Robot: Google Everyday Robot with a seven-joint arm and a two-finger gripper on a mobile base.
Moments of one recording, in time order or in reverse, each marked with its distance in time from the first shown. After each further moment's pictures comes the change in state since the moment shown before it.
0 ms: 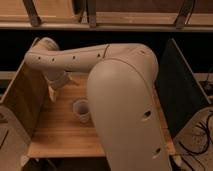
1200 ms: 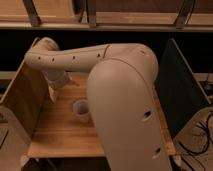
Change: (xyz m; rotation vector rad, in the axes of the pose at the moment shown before) arm 0.000 0.000 0.000 0.000 0.000 0.000
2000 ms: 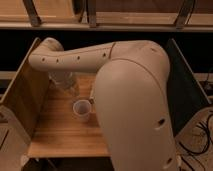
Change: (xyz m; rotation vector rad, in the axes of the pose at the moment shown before) arm 0.058 -0.042 -0.003 0.102 0.099 0.161
